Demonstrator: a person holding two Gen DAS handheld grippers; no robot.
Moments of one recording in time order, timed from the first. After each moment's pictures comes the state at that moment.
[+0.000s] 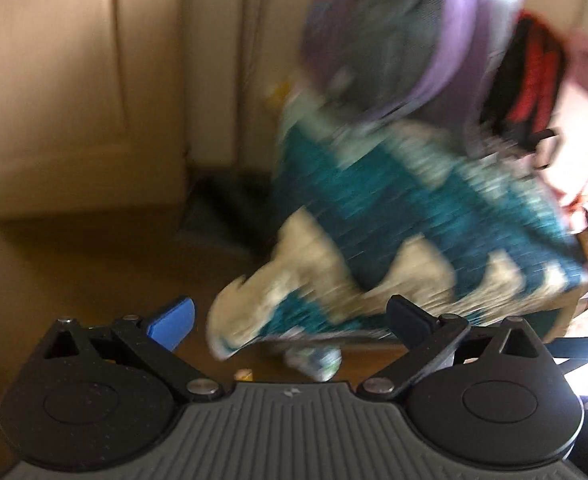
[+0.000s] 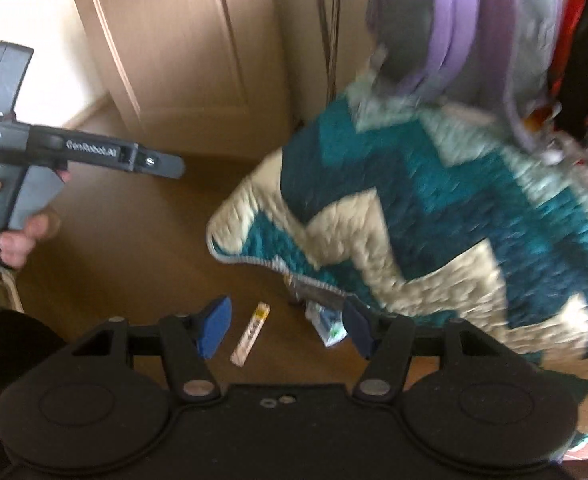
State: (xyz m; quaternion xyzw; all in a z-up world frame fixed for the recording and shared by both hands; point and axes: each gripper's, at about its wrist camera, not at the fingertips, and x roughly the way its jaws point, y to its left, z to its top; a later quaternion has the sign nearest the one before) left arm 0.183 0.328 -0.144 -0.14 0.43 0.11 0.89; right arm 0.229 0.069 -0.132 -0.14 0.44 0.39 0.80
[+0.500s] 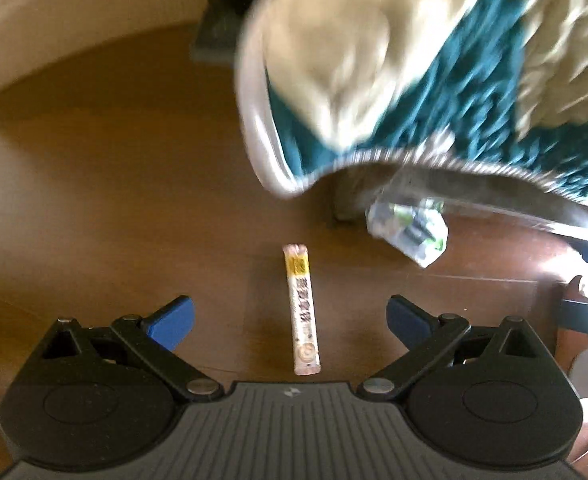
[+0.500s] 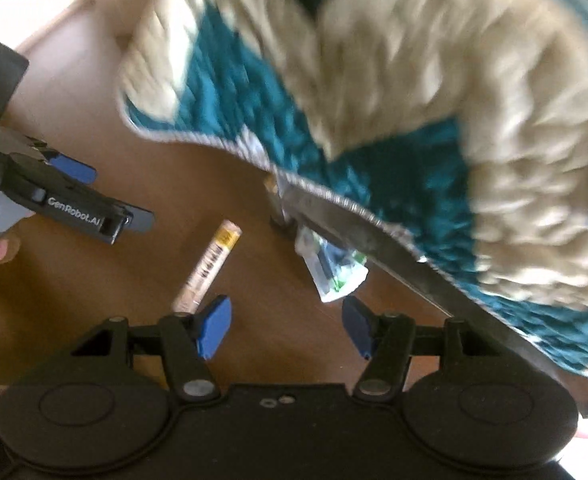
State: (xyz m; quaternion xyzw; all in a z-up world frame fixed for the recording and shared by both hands) left arm 0.211 0.359 -0.404 -0.14 0.59 0.12 0.78; right arm 0.286 0.161 -0.367 -0.23 0.52 0.38 0.73
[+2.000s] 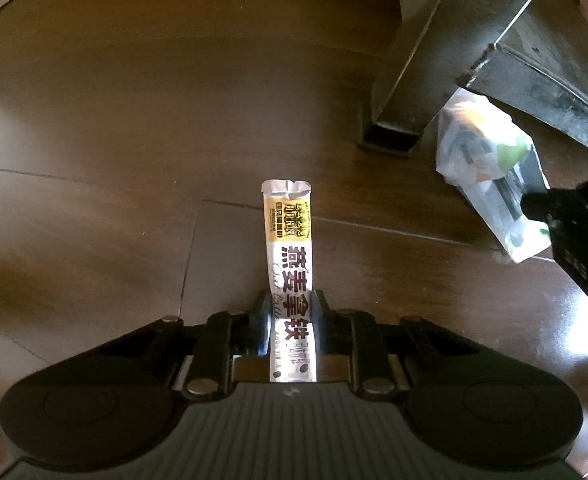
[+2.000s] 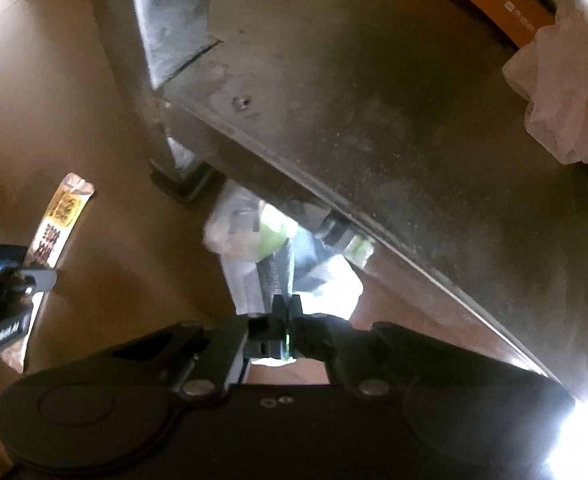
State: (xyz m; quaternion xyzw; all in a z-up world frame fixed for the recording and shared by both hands) left arm 0.242 0.335 -0.584 -0.15 0.64 0.15 0.74; right arm 0.333 0.227 -0.567 -0.32 0.54 0.25 0.74
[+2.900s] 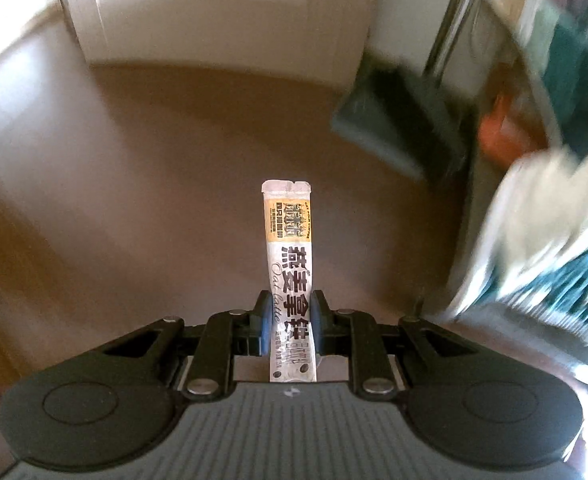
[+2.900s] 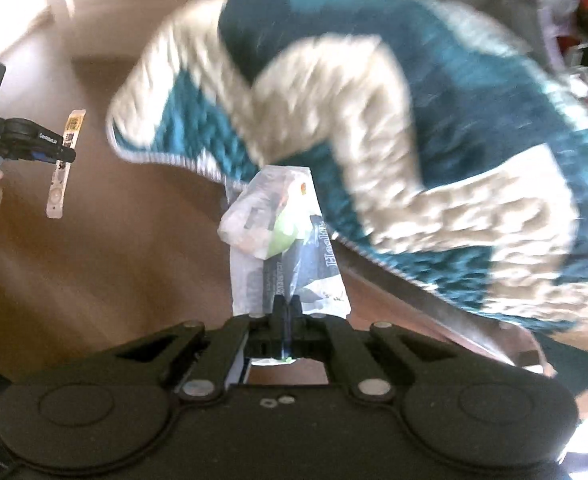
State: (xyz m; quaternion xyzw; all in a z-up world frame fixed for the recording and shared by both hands) left arm 0.162 0.425 -0.357 -0.23 0.46 0.29 0.81; right arm 0.248 0.105 -0.270 -0.23 0.48 0.30 0.79
